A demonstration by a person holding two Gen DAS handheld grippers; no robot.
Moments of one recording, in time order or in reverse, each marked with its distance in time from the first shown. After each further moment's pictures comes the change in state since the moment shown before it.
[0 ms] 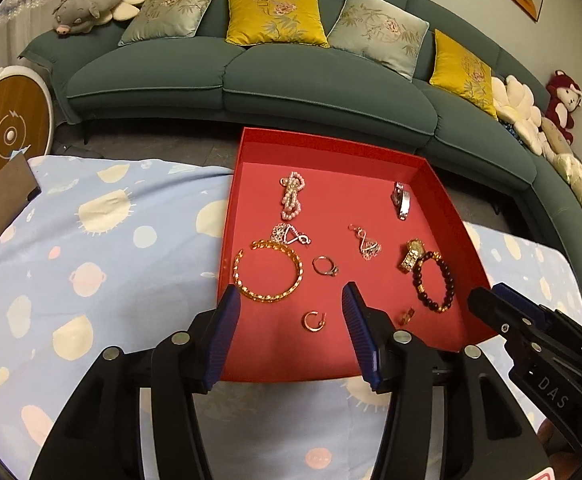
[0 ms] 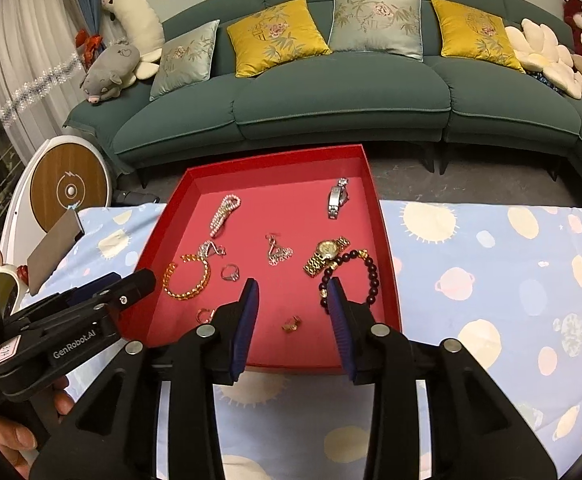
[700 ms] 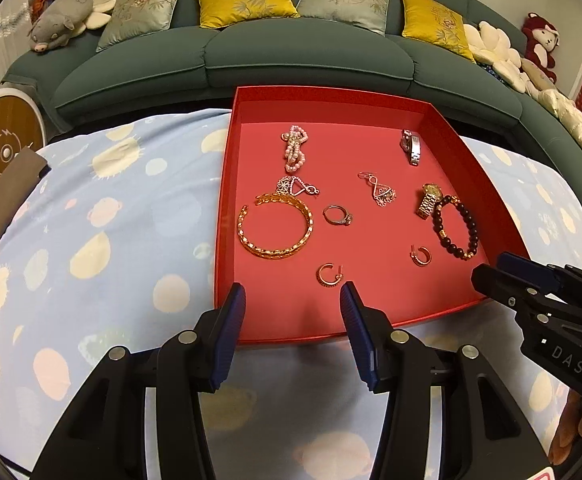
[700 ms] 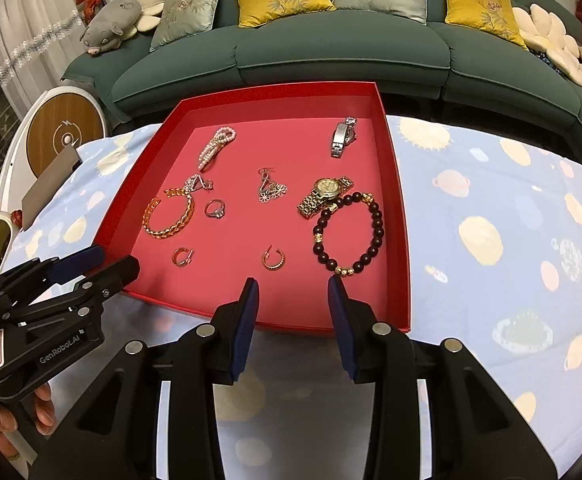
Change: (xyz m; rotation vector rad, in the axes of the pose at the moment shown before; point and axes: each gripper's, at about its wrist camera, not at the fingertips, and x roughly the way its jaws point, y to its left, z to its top) left arm -0.029 0.003 -0.074 0.148 0.076 0.005; right arm -0.027 0.008 -0.072 -0.028 0.127 -0.013
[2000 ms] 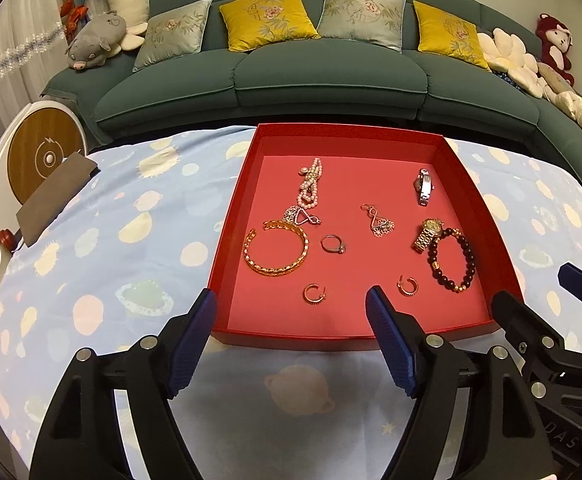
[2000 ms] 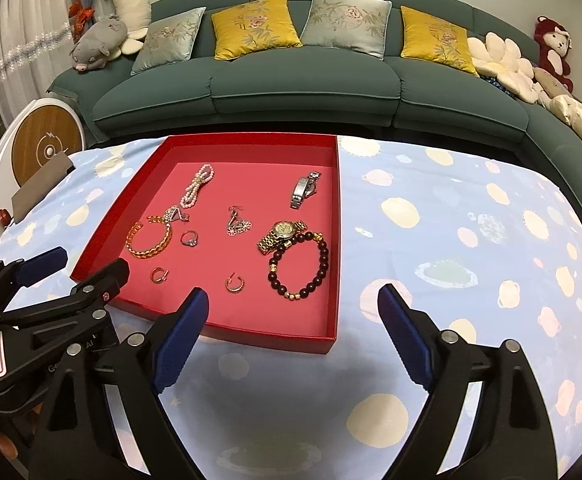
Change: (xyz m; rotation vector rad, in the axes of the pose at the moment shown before) left arm -0.049 -0.046 -0.033 -0.013 -0.075 0.155; right arm -0.070 0.001 -0.047 -0.003 -0.145 -0.164
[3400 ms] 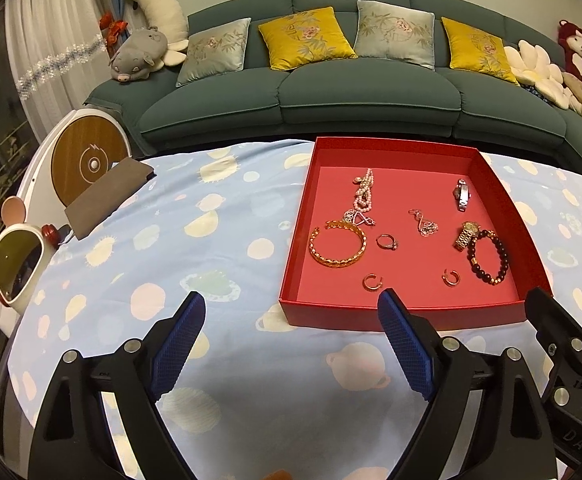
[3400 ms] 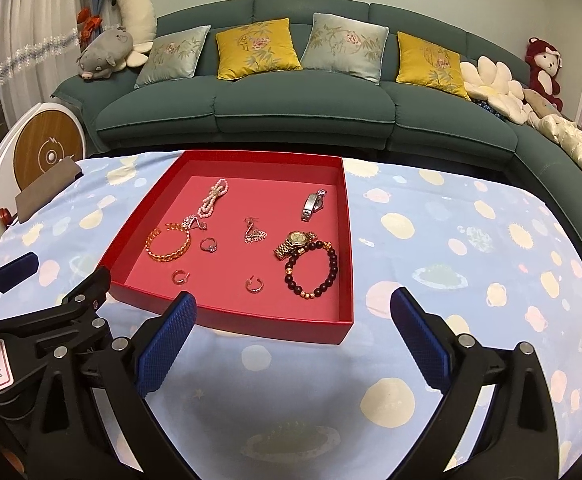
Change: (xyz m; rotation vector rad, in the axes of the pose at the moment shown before) left arm -0.030 0.025 -0.019 -0.028 -0.075 0.144; right arm -0.029 0.028 -0.012 -0.038 -0.093 -0.040
